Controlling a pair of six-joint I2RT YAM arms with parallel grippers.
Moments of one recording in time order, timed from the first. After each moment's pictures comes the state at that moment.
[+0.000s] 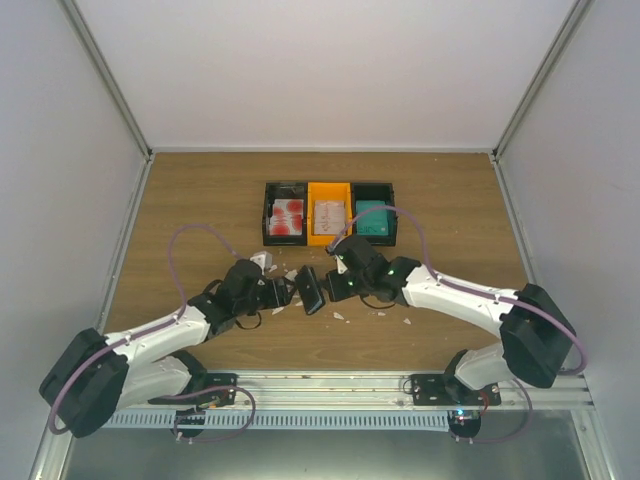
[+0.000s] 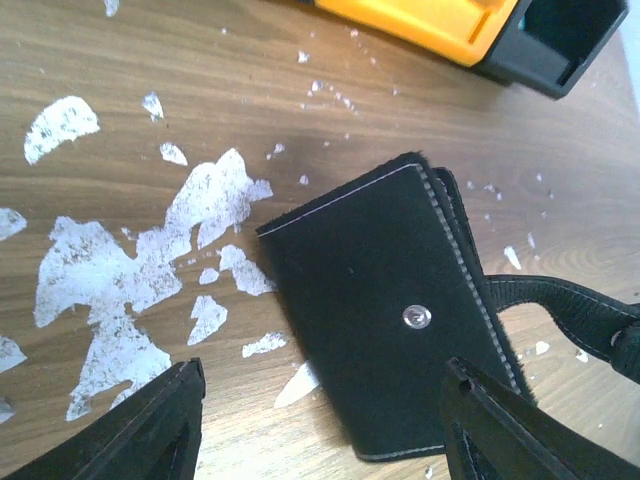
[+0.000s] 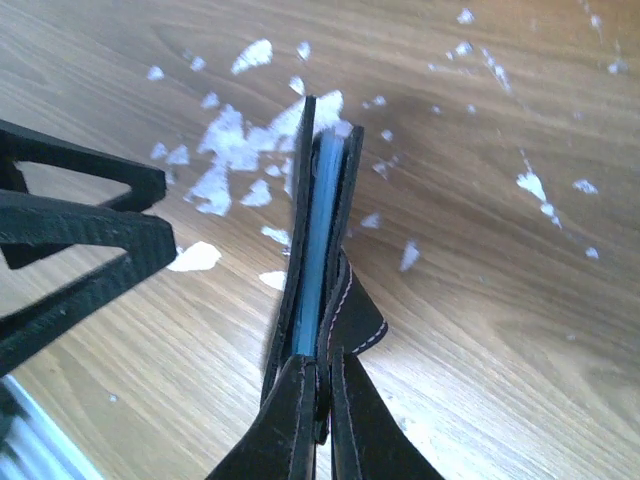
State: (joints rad) left arm -0.65 1.12 0.38 0.04 0.10 -0.77; right arm 0.87 1.42 0.86 -0.36 -0.10 0.52
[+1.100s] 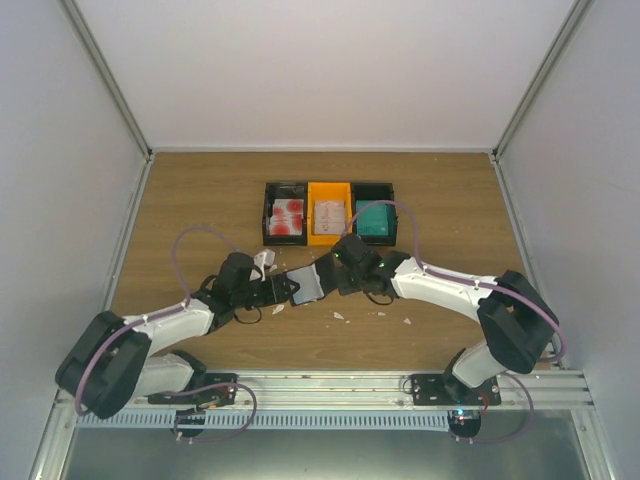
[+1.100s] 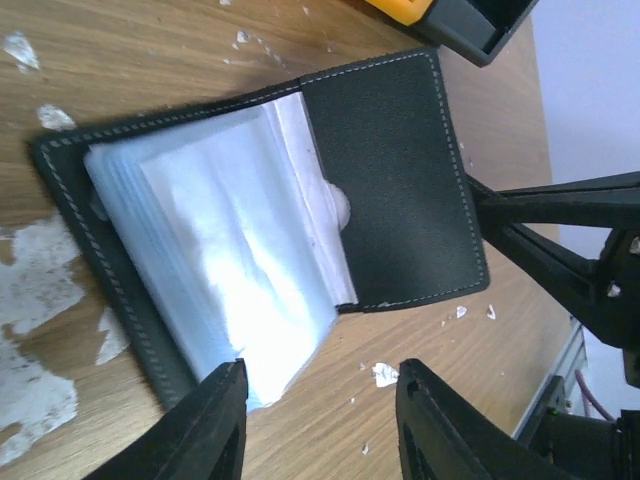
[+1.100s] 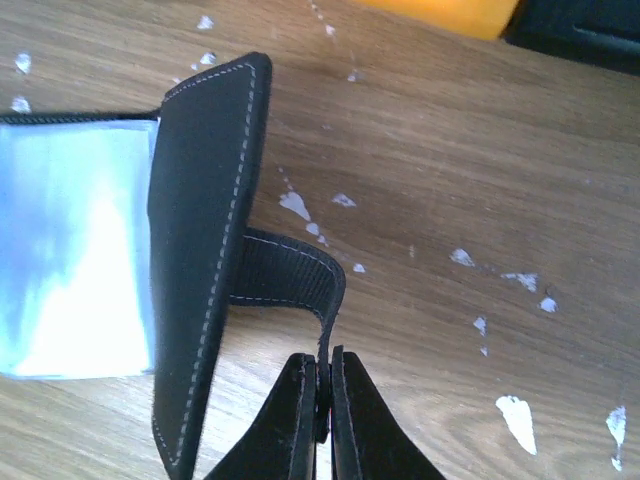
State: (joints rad) left arm -0.52 1.21 0.35 0.20 0.41 -0.78; right arm 0.83 1.53 0.92 -0.45 0.16 0.50
